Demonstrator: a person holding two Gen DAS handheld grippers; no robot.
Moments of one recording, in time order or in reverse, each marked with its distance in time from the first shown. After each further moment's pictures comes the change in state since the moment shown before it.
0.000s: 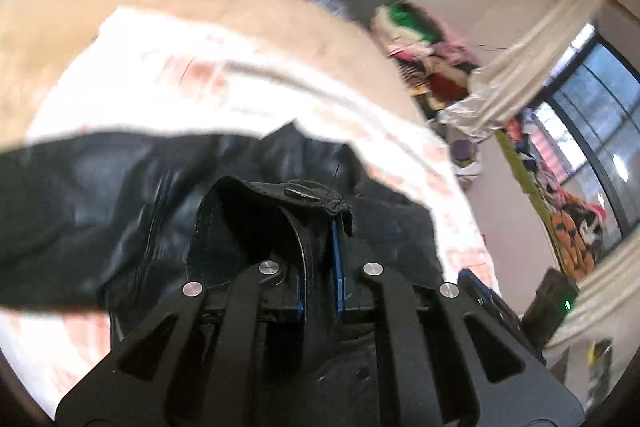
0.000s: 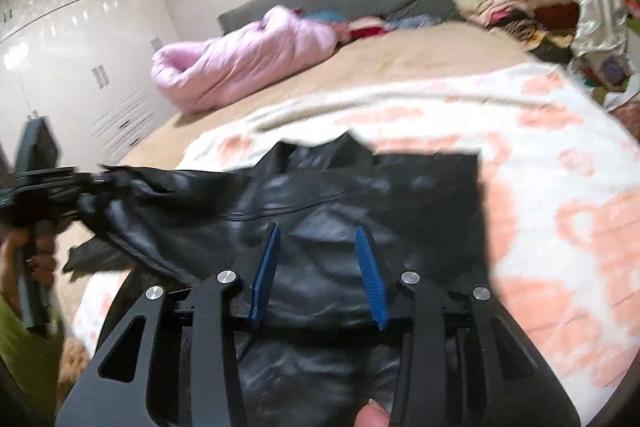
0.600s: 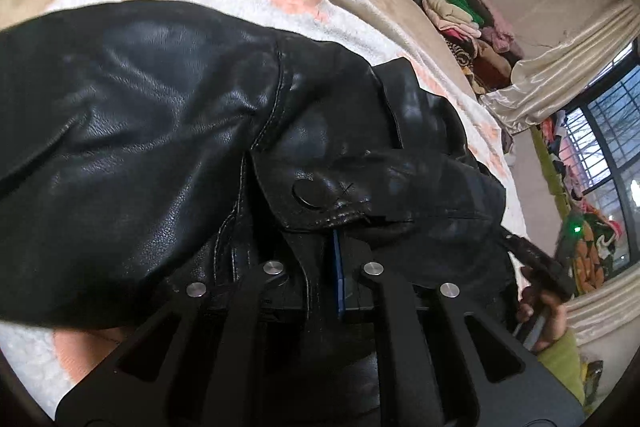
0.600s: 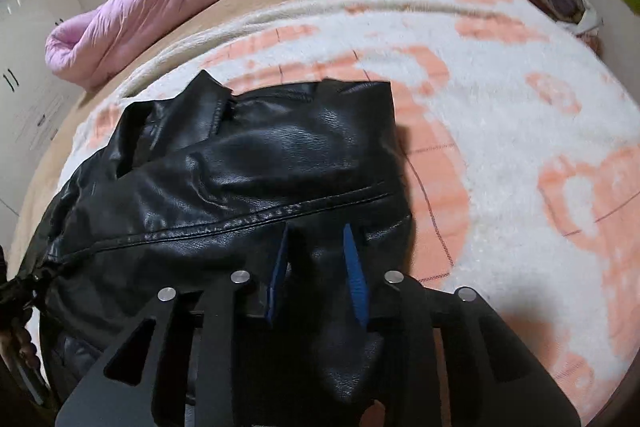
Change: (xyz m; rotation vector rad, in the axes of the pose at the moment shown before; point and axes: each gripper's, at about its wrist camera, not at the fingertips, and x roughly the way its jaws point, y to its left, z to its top) left arm 0.062 0.116 -0.054 -0.151 0.144 0.085; right arm 0.119 -0.090 -0.008 0.167 0.278 -0.232
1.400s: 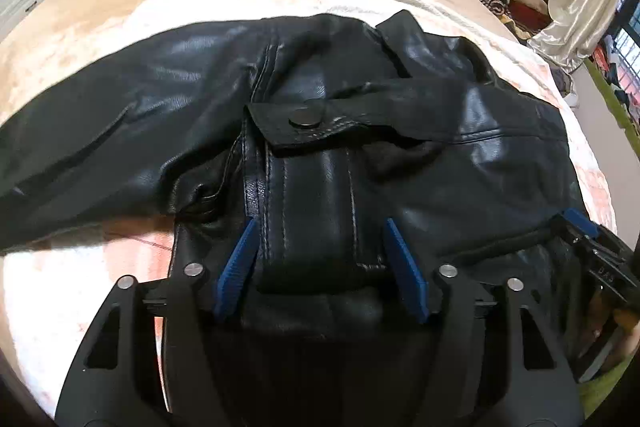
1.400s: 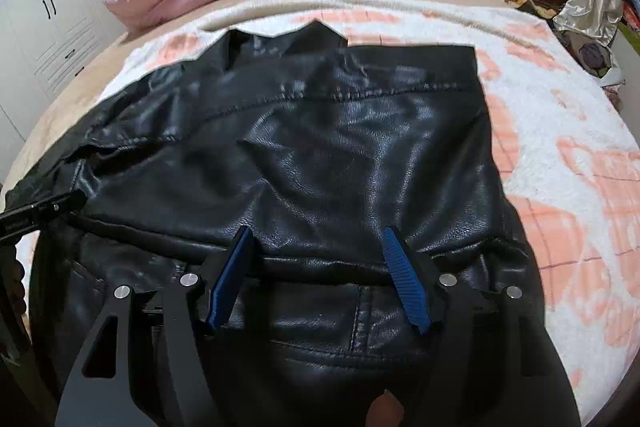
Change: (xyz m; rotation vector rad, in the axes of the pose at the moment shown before) left arm -0.023 -0.053 -0.044 0.230 0.005 0.337; right arm -0.054 0.086 -0.077 -0.218 -0.012 0.010
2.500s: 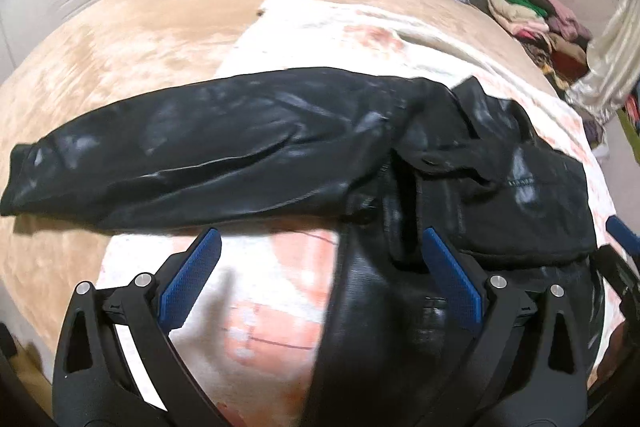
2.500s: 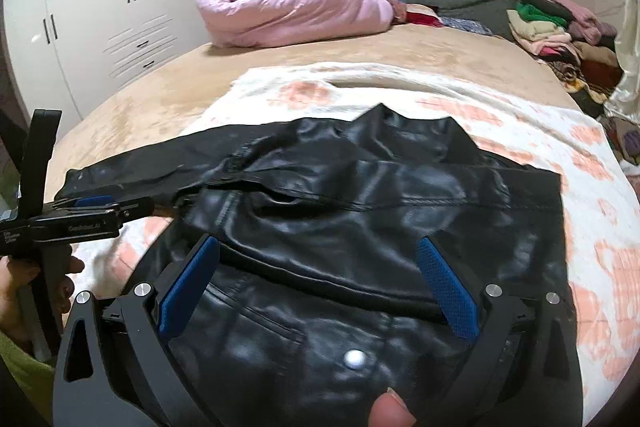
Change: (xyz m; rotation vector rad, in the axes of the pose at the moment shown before) left arm -0.071 0.067 -0.009 -0.151 -0.119 0.148; right arm -0.063 0.139 0.023 -0.221 -0.152 0.148
